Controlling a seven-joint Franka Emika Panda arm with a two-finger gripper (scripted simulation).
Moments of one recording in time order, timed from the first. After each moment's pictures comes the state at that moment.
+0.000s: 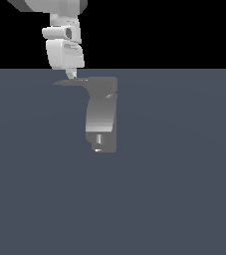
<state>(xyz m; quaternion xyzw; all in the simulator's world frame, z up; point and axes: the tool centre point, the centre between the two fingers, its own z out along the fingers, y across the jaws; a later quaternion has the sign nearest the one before) 0.093 0.145 0.248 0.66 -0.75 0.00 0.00</state>
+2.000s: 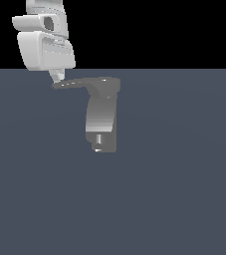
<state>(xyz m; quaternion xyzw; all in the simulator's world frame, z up) 0.001 0.159 0.249 0.66 -0.75 0.00 0.00</state>
